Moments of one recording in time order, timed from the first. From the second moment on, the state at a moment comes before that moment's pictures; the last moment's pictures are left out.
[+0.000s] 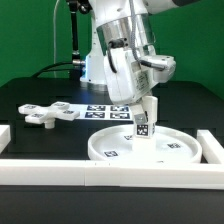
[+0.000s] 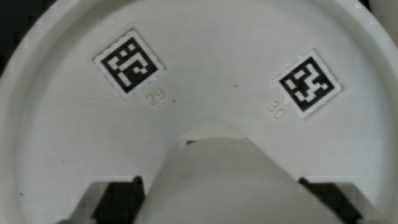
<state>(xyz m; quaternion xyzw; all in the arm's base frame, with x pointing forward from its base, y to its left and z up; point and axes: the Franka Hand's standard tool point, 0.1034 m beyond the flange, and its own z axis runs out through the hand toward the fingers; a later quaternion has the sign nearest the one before) 0.559 0.032 0.060 -0.55 0.82 0.06 0.14</state>
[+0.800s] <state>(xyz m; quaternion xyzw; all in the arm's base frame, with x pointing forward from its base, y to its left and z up) 0.561 0.046 0.071 -0.76 0.64 0.05 0.13</state>
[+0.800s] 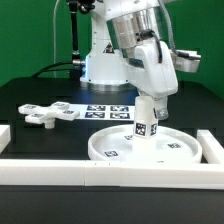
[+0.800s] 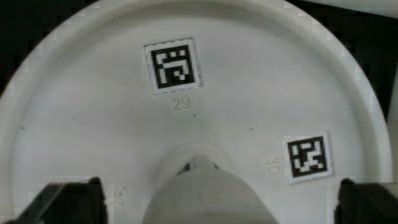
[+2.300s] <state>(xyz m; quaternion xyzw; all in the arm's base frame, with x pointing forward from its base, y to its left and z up) 0.567 0.030 0.075 -0.99 -0.08 -0.04 0.08</state>
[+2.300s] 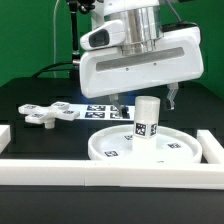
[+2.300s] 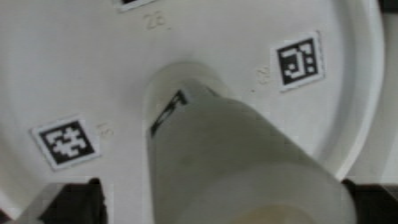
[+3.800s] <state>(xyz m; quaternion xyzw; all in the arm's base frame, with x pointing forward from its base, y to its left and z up) 0.555 0.041 0.070 -0.75 -0.66 -0.04 -0.03</state>
